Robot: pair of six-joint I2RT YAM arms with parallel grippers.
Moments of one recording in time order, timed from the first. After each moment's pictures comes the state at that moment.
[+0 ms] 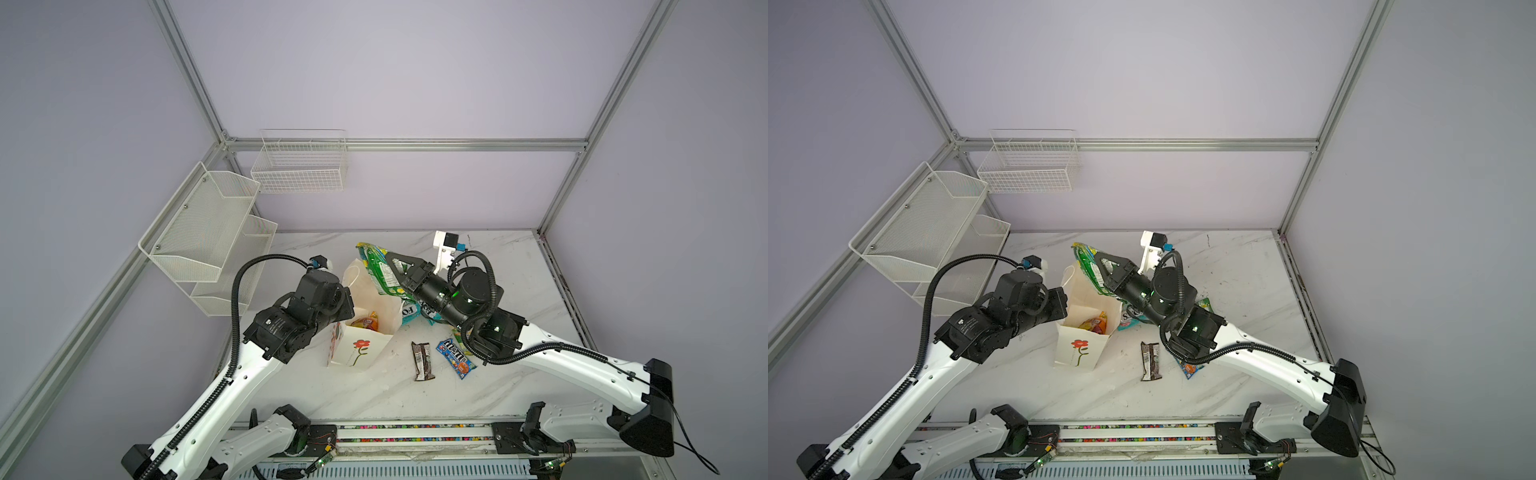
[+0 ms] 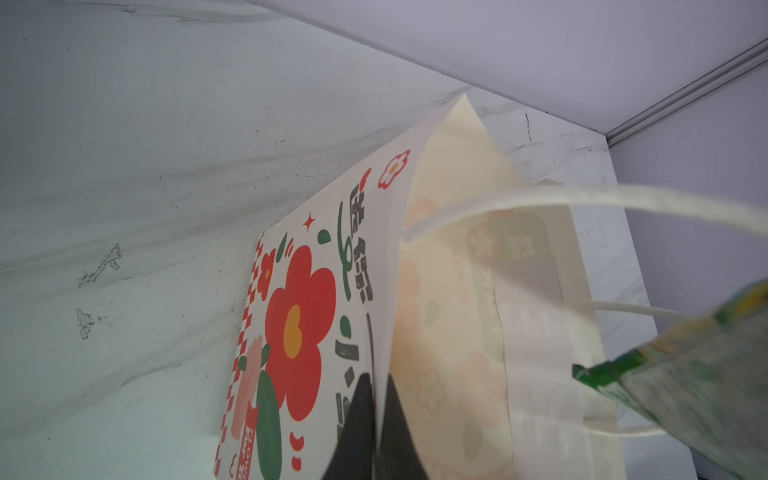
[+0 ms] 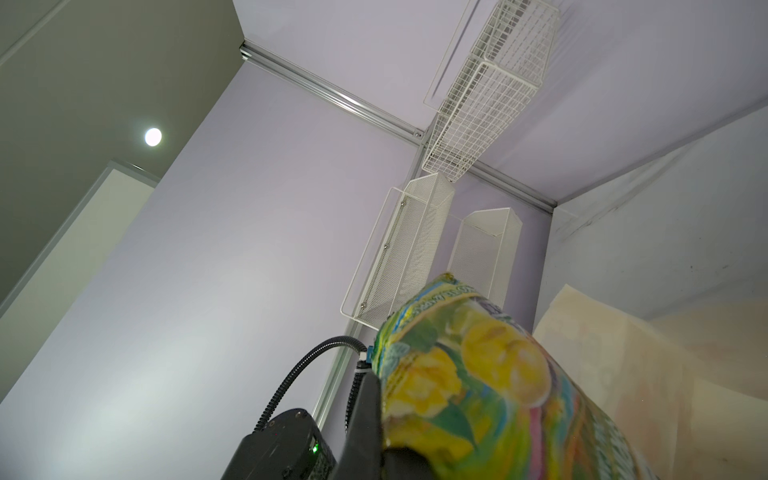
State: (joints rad) left arm -0.56 1.00 1.18 -0.89 -0.21 -0.67; right arm 1.05 1.30 1.16 0.32 0.18 1.17
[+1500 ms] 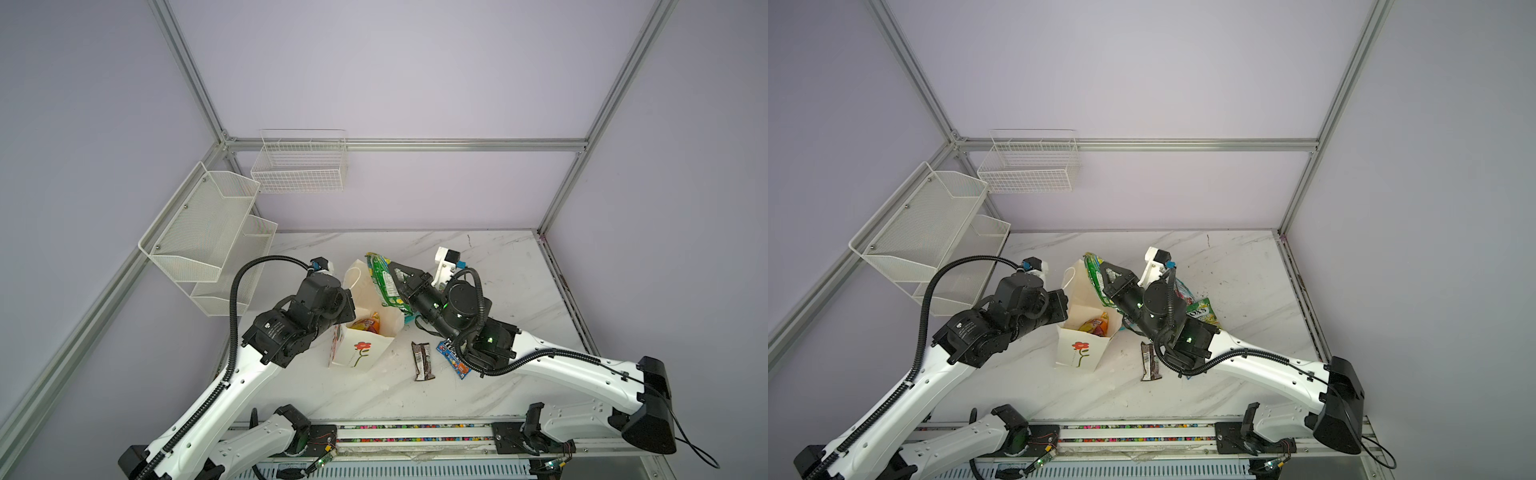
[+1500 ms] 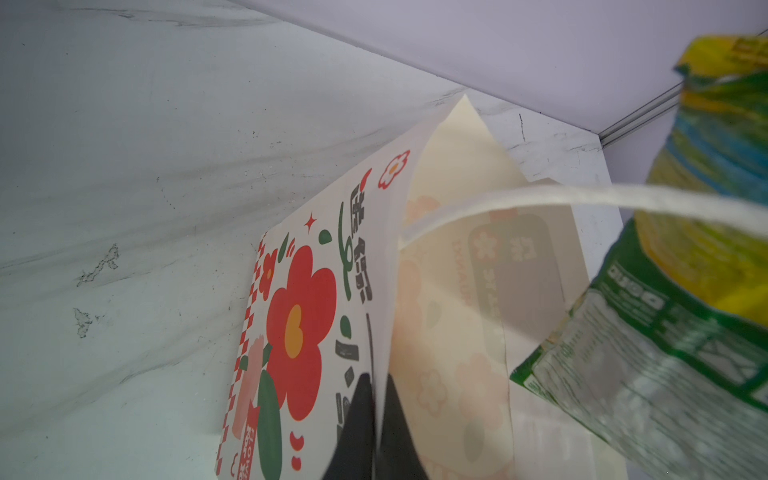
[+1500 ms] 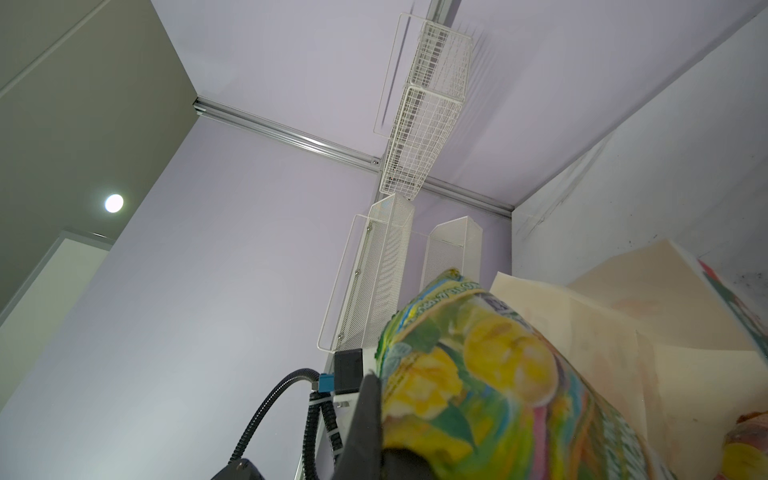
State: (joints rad) left arm -0.60 0.99 1.18 -0.90 -0.24 -0.68; right arm 1.12 1.30 1.11 0.29 0.40 1.27
